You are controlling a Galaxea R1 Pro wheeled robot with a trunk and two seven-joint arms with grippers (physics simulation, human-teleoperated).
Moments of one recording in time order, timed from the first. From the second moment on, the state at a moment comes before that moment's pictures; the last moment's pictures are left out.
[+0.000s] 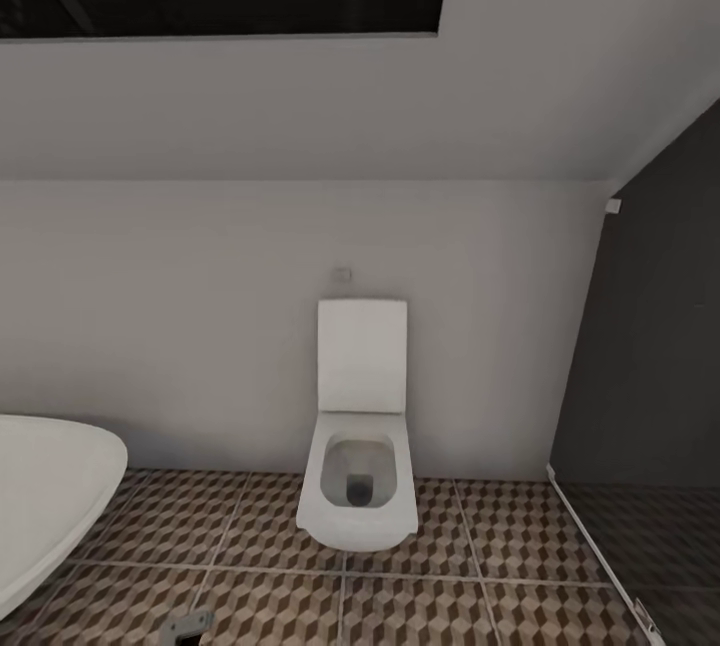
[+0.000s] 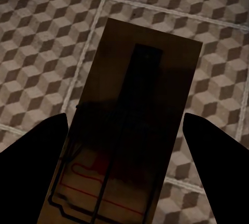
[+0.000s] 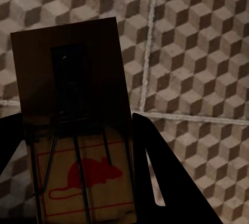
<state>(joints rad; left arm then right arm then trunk) -0.39 0.09 -0.13 -0.15 0.31 -0.06 0.13 -0.45 -0.02 0.10 0.02 0.03 0.09 -0.09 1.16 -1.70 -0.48</state>
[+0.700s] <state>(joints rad) -0.39 0.09 -0.13 -0.15 0.31 -0.06 0.13 -0.45 -0.03 0.10 0.02 0.01 0.05 -0.09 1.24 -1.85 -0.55</state>
